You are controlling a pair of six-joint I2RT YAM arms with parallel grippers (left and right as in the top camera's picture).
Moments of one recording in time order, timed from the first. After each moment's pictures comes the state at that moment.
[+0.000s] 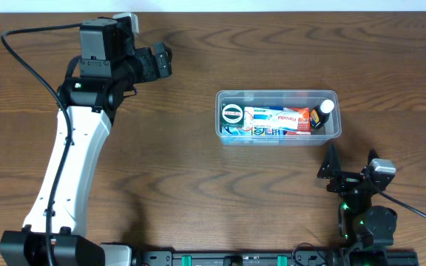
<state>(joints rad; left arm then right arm) -0.08 1.52 1.39 -0.58 0.23 -0.29 0.02 0.01 0.01 -0.06 0.08 0.23</state>
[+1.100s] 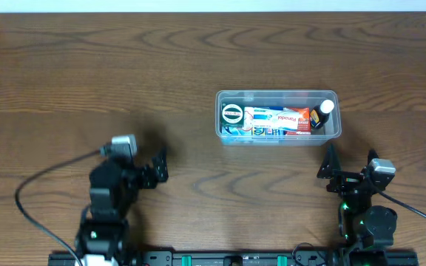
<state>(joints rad) -0.08 0.55 0.19 -0.14 0.14 -0.29 0.02 0.01 0.01 -0.06 0.07 0.23</state>
